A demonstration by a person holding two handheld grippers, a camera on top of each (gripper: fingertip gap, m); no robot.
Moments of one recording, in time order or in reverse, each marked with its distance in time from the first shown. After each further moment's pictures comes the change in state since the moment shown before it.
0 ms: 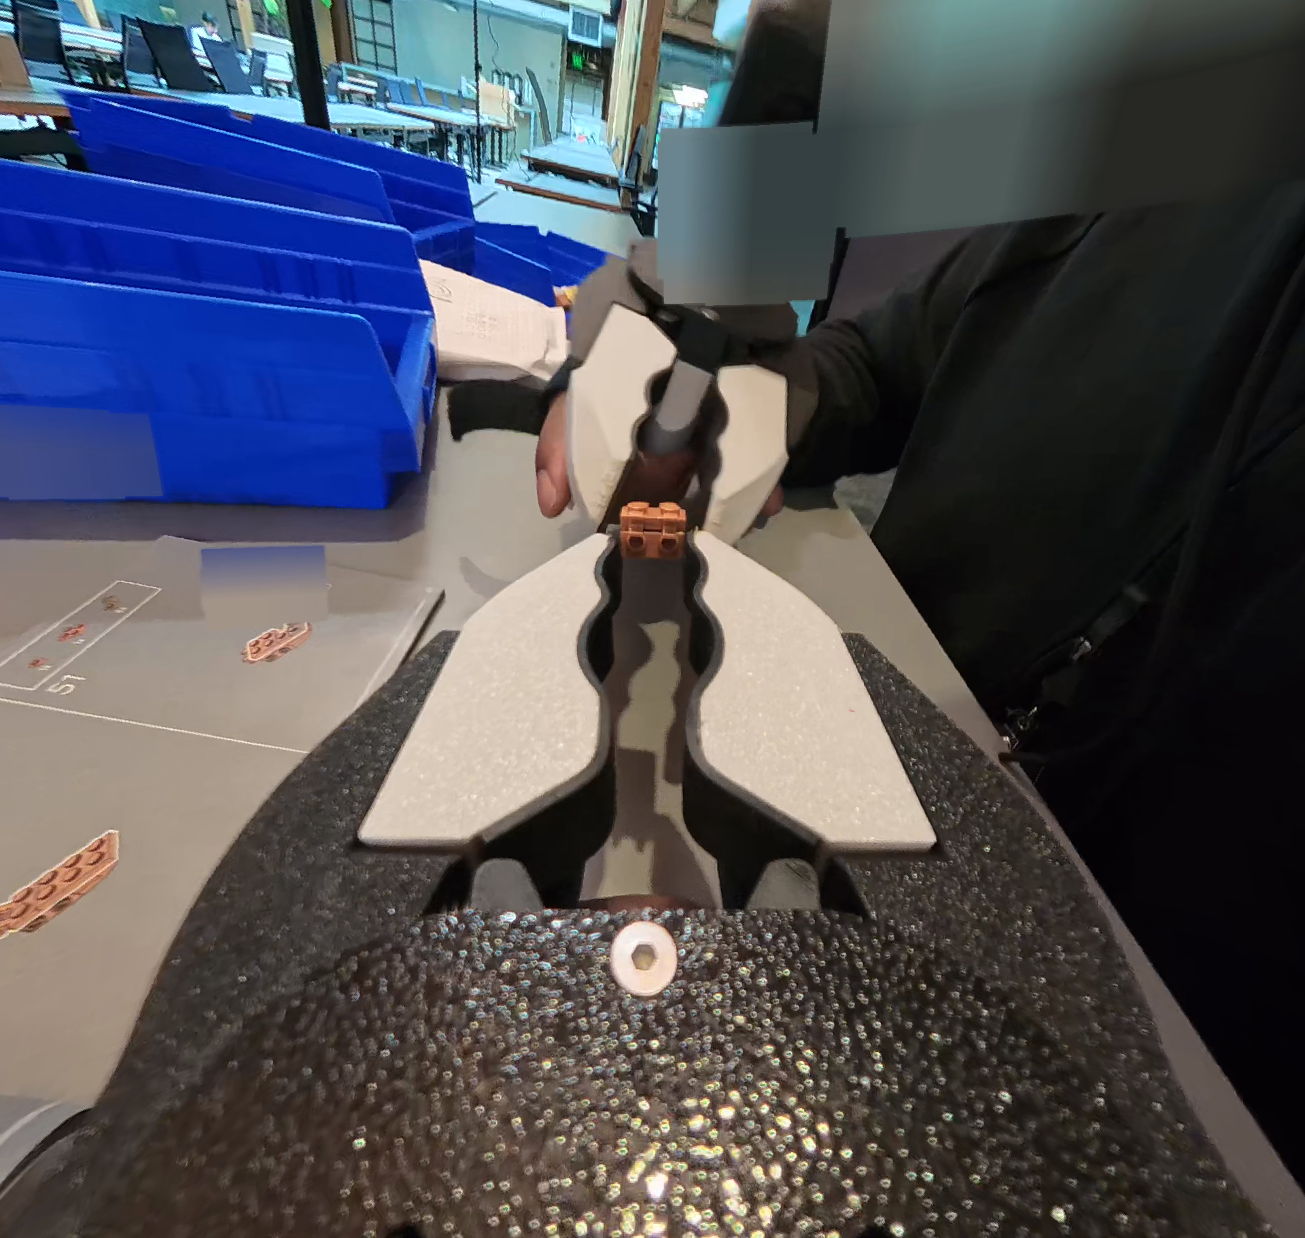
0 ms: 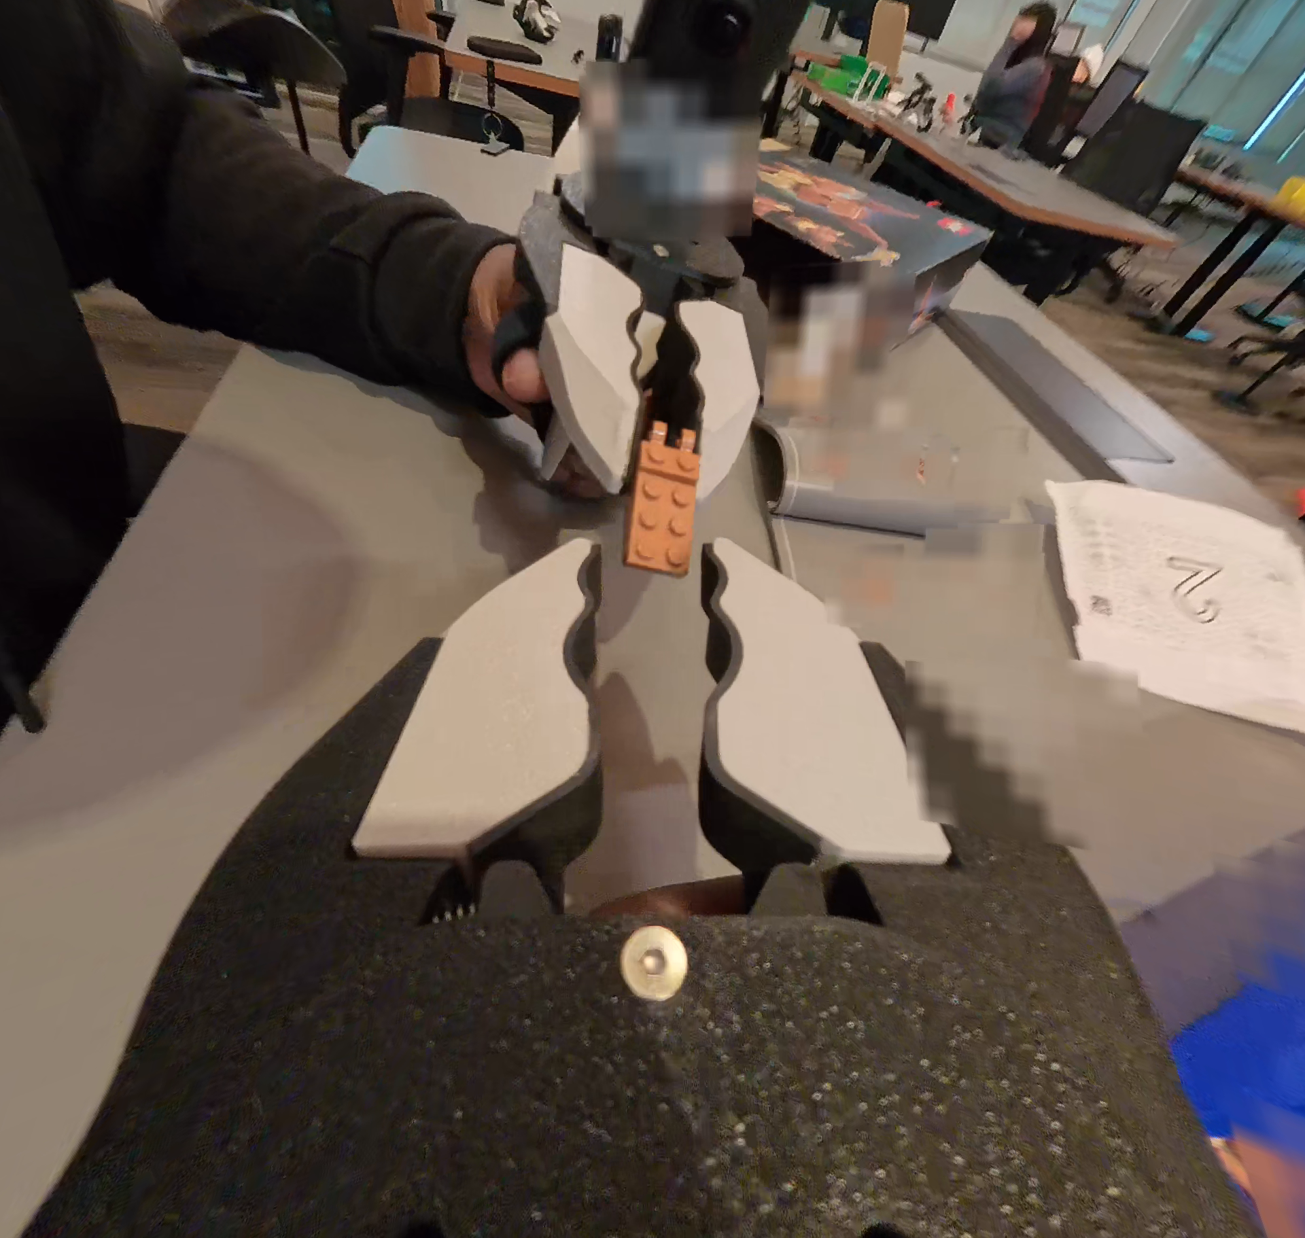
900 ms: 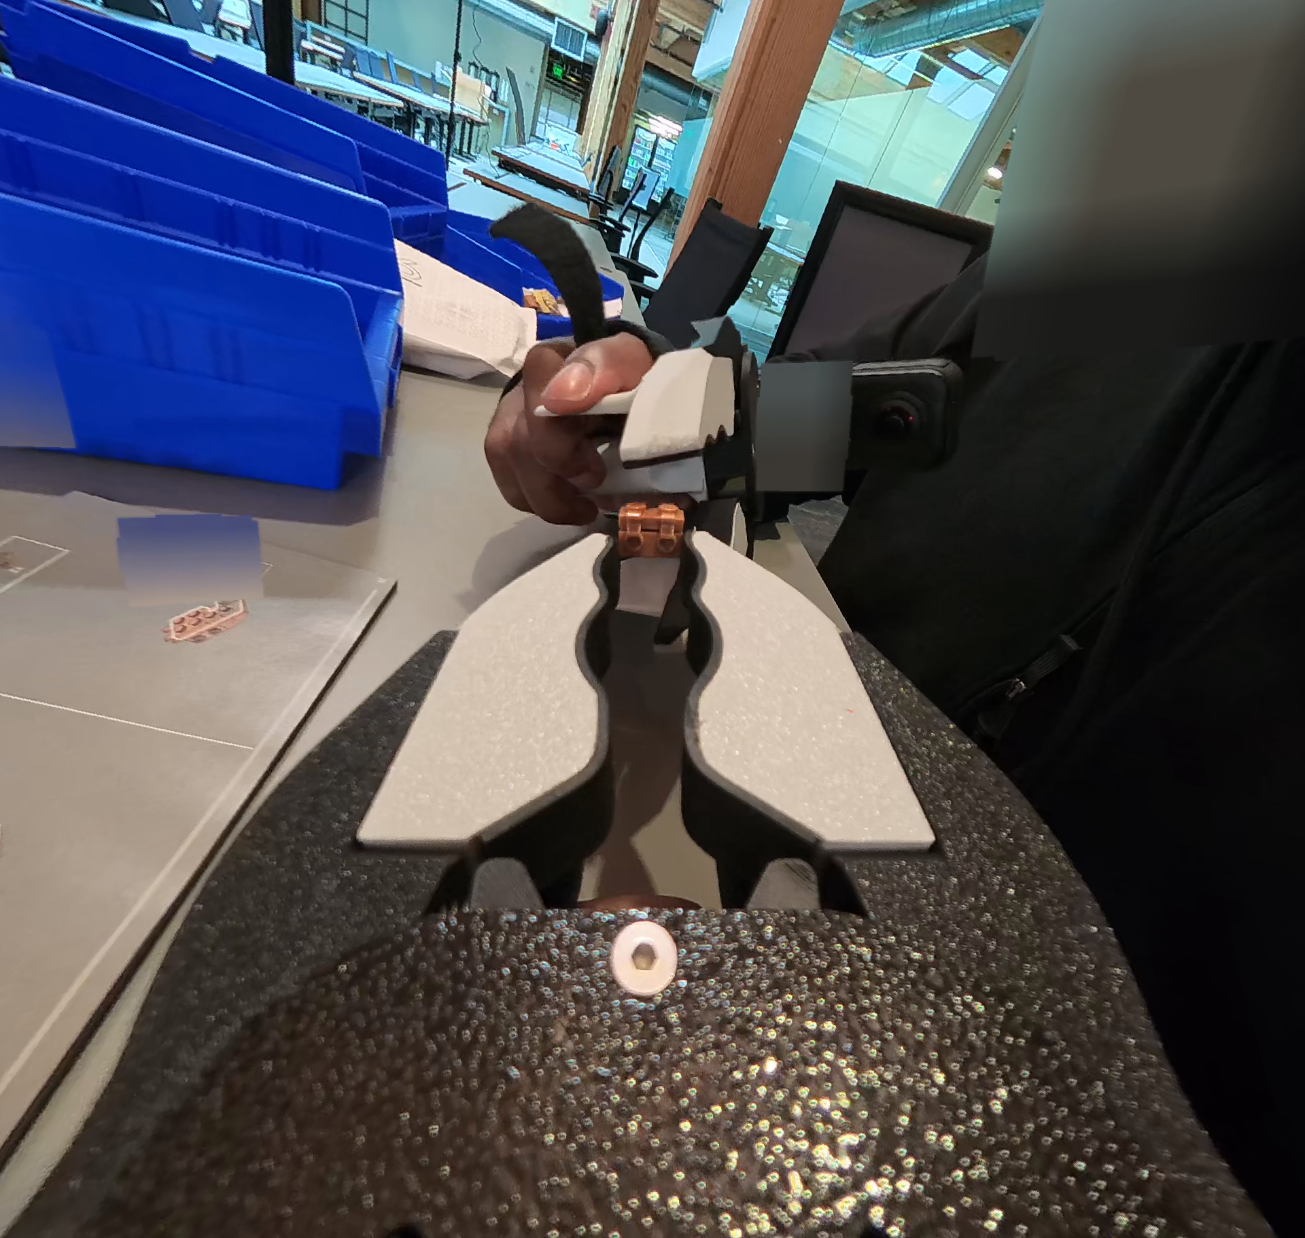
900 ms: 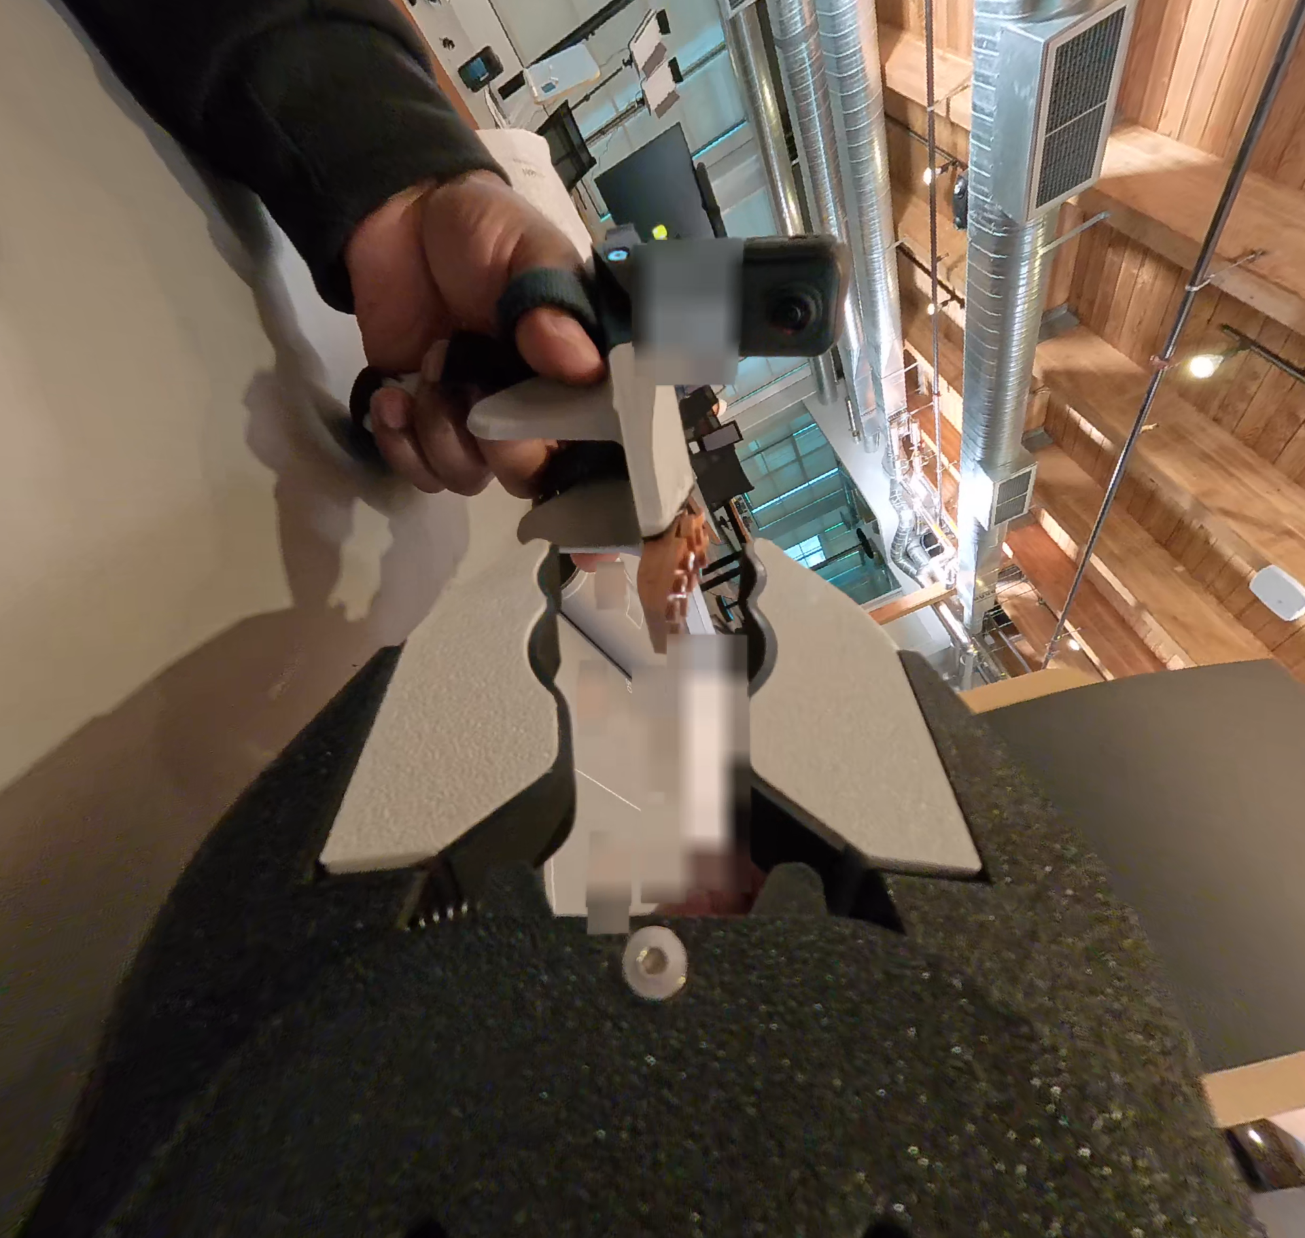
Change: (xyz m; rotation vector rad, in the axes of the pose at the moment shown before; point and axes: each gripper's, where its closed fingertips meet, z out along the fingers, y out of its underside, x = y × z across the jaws) left arm 0.002 -0.003 0.001 0.023 0.056 -0.144; right arm 0.000 -0.016 0.011 0.151 0.357 -0.827
